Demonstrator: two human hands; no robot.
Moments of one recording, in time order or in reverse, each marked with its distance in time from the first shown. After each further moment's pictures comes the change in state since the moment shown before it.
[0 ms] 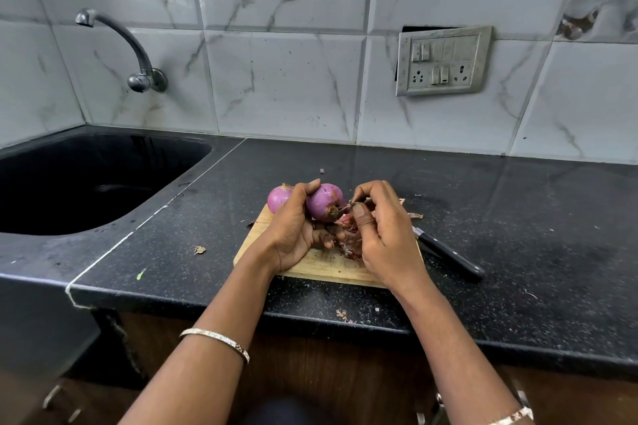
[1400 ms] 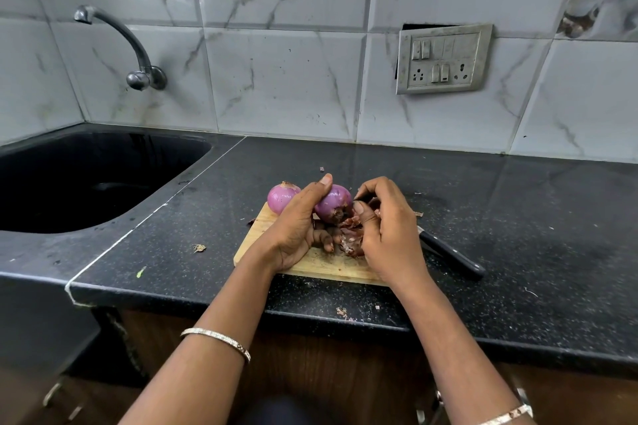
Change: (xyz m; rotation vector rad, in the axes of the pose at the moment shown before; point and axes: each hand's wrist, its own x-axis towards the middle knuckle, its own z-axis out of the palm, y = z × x) left_hand 0.008 -0.008 -0.003 0.141 -0.015 0.043; right_hand 0.001 0.002 0.000 -0.074 0.057 0.032
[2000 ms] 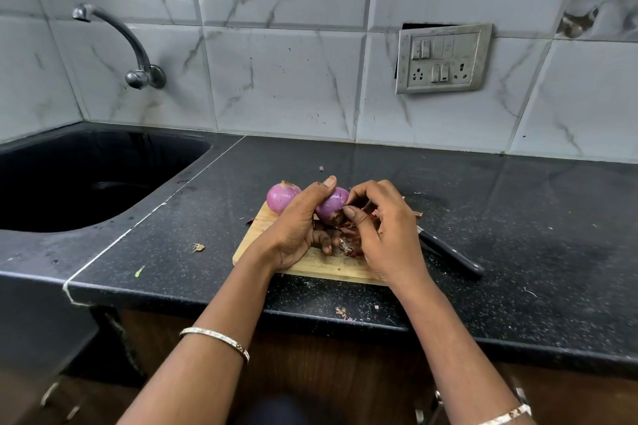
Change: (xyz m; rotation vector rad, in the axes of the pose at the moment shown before) left_hand -0.003 0.002 0.002 0.058 -0.031 0.009; right_hand 0.000 0.001 -0.001 0.001 -0.028 -0.027
